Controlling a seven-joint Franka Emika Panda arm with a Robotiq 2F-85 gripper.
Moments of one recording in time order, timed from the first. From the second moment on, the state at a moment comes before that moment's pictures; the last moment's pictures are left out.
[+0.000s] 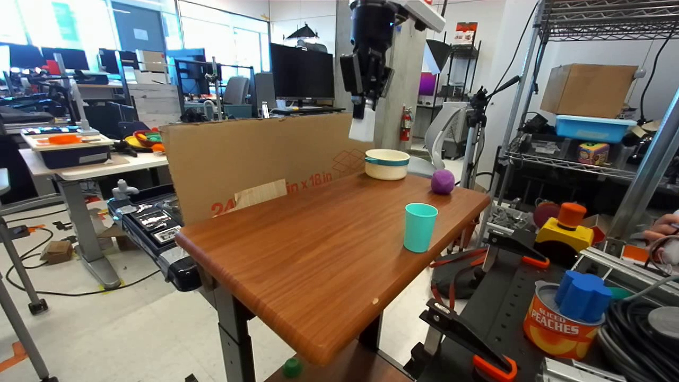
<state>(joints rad) -0.07 0.29 0.02 -1.90 0.08 2.15 -0.17</state>
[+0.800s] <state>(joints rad) -0.03 0.55 0.02 -1.87 -0.02 2.34 -0.11</state>
